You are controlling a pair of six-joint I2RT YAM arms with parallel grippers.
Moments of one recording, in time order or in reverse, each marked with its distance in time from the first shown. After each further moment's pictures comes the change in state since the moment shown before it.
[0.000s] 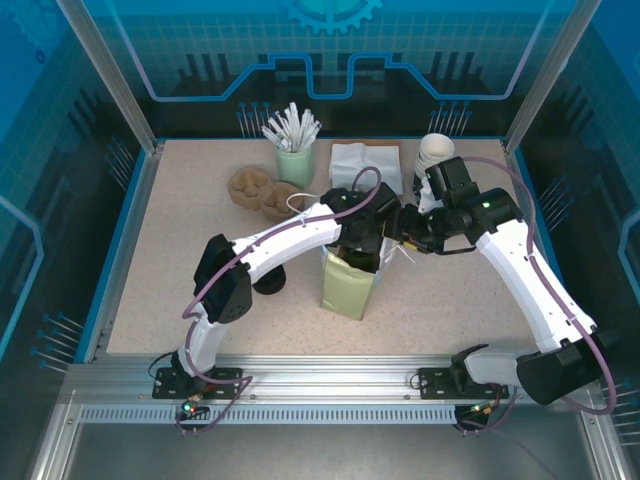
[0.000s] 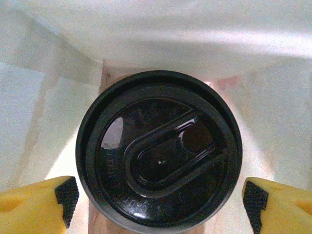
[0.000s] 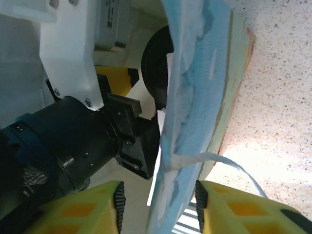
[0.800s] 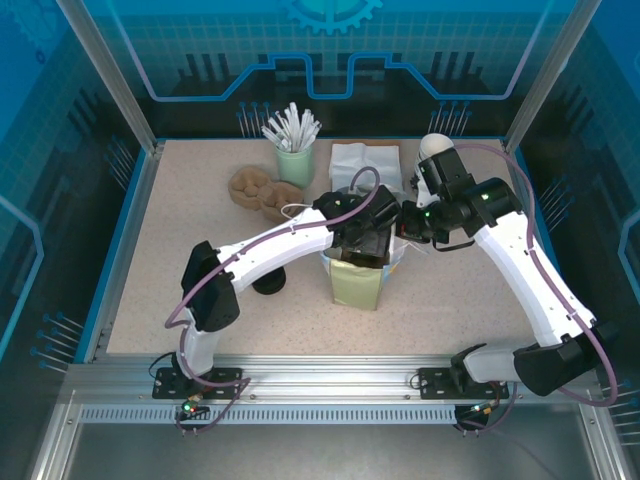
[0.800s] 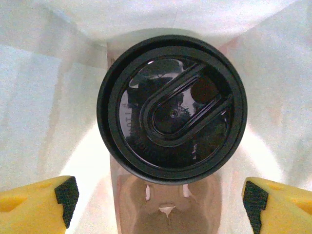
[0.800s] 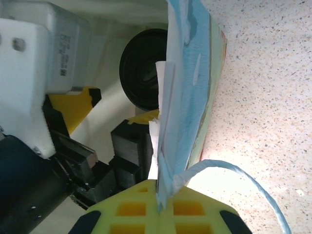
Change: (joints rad) left arm -0.040 -0.104 -0.056 0.016 -0.071 -0.007; right arm 0.054 0.051 0.135 -0.116 0.180 -0.114
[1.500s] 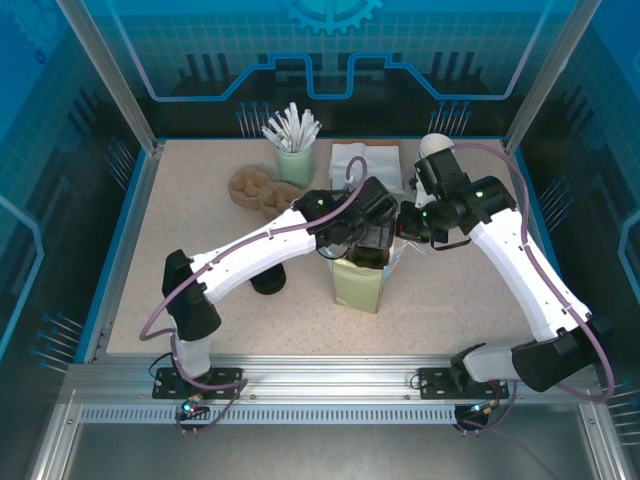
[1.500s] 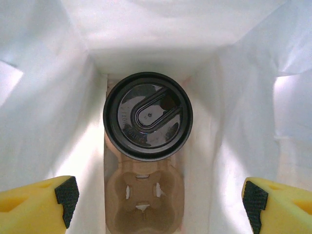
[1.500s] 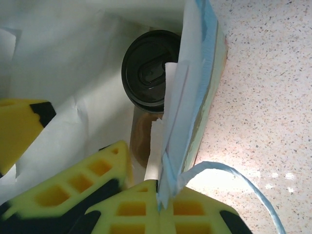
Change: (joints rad) left arm -0.022 -0.122 0.002 0.055 -0.001 0.000; right arm -0.002 0.020 -0.008 0.011 0.022 0.001
